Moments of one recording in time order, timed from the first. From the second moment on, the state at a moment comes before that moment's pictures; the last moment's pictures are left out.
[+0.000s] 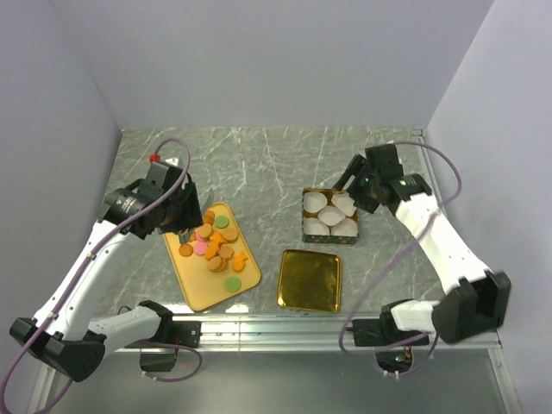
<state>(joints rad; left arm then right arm) -0.44 1.10 1.33 -1.17 -0.18 -0.59 0.24 1.33 1.20 -0.72 0.01 0.82</state>
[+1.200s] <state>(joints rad) -0.44 1.17 1.05 -1.06 -0.11 -0.71 0.27 0.91 0.93 -0.74 -0.08 0.63</state>
